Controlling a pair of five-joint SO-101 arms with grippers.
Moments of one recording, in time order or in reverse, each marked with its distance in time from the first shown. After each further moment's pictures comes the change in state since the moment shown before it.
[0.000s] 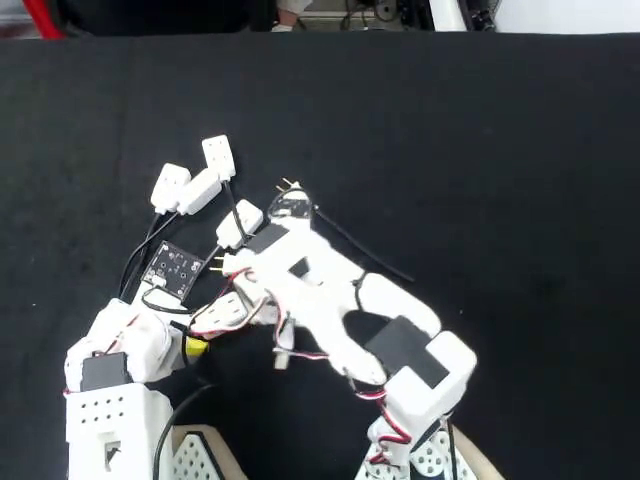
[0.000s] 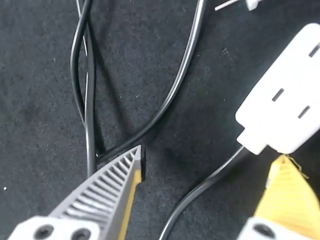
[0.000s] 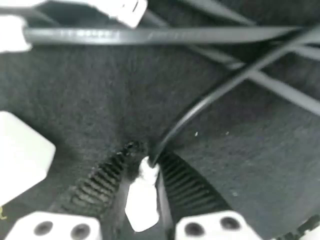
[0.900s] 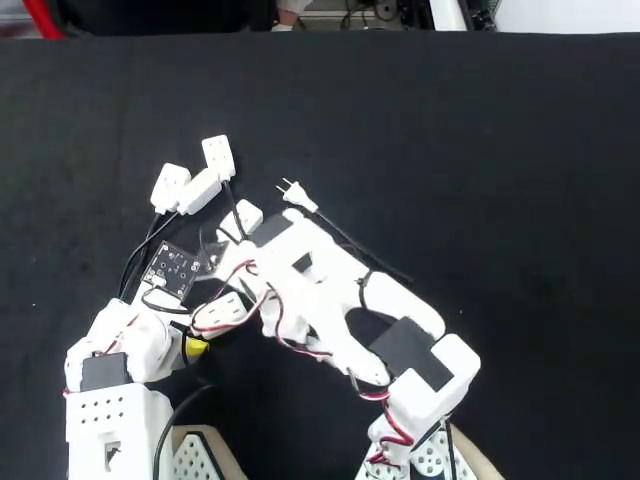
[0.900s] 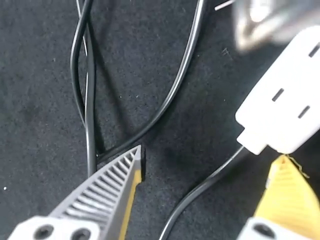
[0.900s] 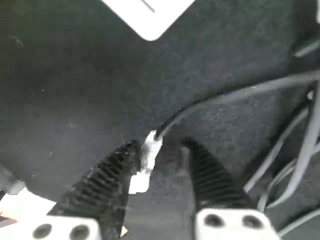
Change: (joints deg) left arm 0.0 0.0 0.0 0.0 0.0; right arm -0.3 -0.7 -3.1 7.0 78.0
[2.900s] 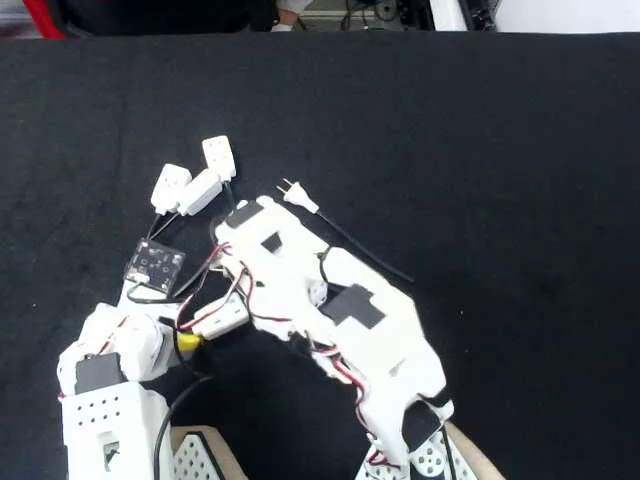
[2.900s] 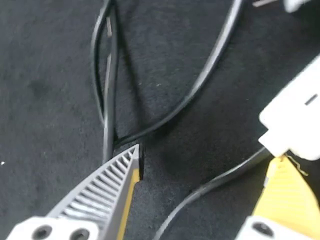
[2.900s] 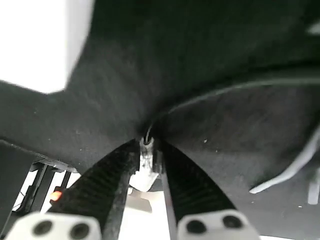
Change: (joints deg) left arm -3.9 0.0 0.0 -0.9 3.3; right arm 0.0 21.2 -17.8 16.1 -19.3
